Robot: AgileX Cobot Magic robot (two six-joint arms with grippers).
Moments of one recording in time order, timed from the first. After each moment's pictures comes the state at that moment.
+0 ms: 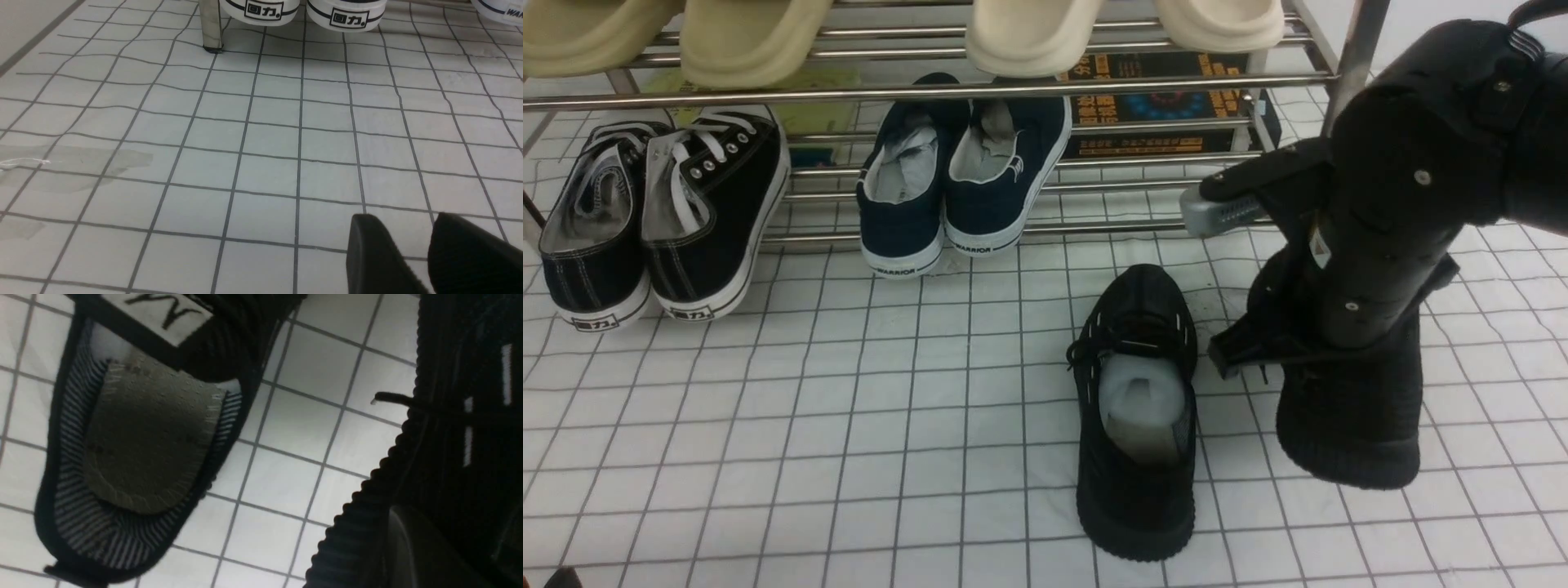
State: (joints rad) right arm 0.64 1.64 -1.34 -0.16 1.09 0.38; left arm 0.02 -0.01 0.03 0.15 0.38 -0.20
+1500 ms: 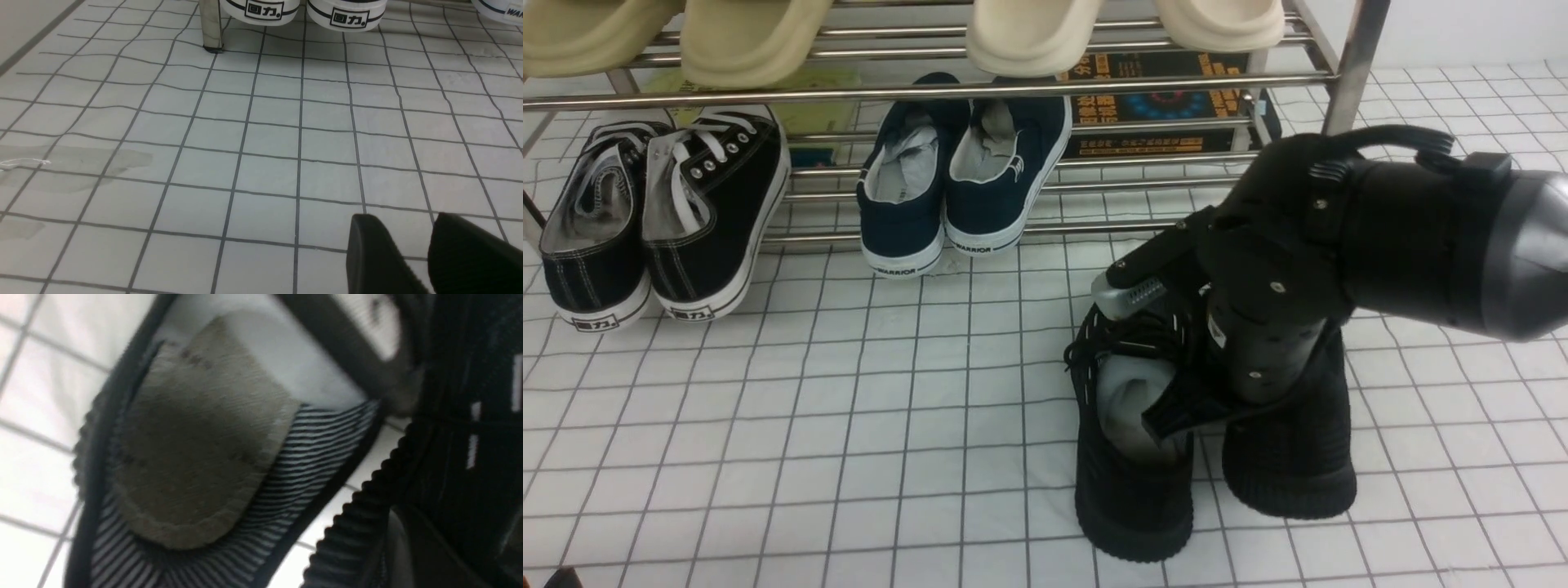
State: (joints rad) right arm 0.76 1.78 -1.33 -0.28 1.03 0.42; left arm 0.02 -0.01 0.03 0.15 0.38 -0.20
